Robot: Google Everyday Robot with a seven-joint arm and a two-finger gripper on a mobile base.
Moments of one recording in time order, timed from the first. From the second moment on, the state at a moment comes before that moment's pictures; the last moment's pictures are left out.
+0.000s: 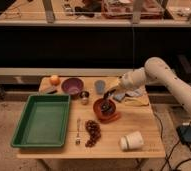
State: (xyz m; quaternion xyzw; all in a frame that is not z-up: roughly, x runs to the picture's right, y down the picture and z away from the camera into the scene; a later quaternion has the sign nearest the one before) arm 0.113 -0.002 0.769 0.06 -0.40 -0.50 0.77
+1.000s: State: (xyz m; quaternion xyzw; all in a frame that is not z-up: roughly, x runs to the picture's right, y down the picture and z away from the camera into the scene) arm 0.094 -0.041 0.794 0.10 -0.38 -0.48 0.79
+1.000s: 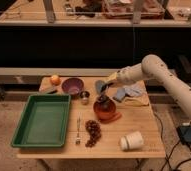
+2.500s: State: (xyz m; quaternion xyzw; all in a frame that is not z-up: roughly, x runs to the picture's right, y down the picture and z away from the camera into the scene) arm 0.125 -0.045 0.800 0.09 -0.35 -0.48 0.80
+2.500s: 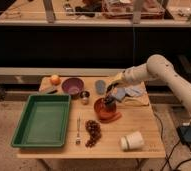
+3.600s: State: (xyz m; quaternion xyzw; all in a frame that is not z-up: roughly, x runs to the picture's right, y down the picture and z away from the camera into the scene) arm 0.118 0.009 0.758 0.06 -0.41 -0.48 0.77
